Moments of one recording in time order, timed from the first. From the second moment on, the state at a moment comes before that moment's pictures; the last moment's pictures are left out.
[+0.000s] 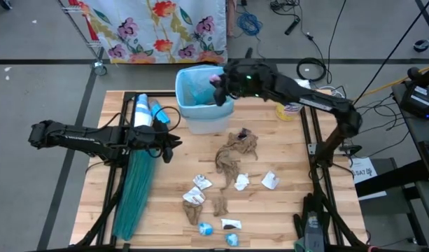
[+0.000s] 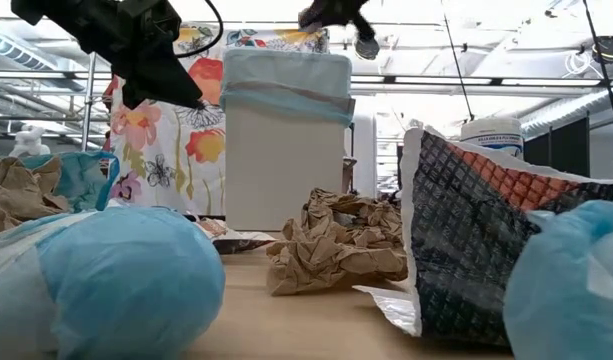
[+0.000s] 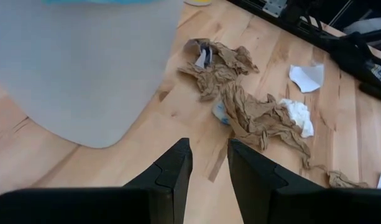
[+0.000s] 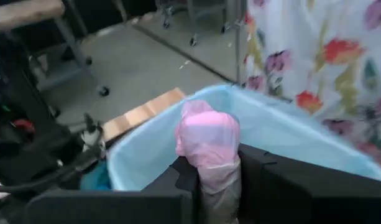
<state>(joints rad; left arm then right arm) -0.01 0.83 0.58 -0.29 -0.24 -0.47 -0.34 1.68 1.75 -0.42 0.11 0.26</state>
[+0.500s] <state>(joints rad) -0.01 0.83 0.58 -0.29 -0.25 -0.47 -0.40 1.72 1.74 -0.52 0.05 0.20</state>
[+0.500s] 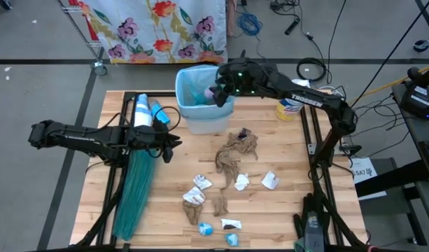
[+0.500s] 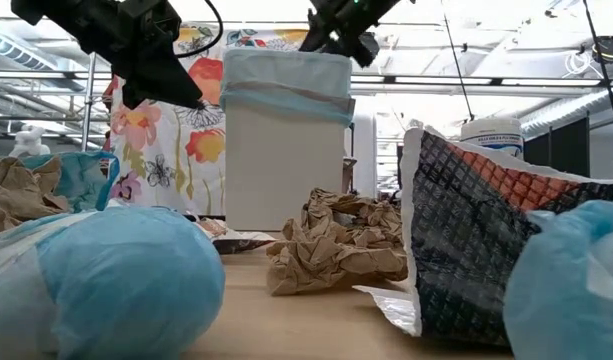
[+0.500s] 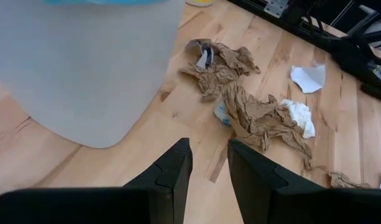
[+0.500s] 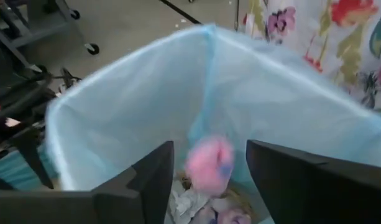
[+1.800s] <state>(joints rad) -0.17 0.83 0.58 -0.30 -0.15 -0.43 0.46 1.81 1.75 -1.16 0.38 1.51</state>
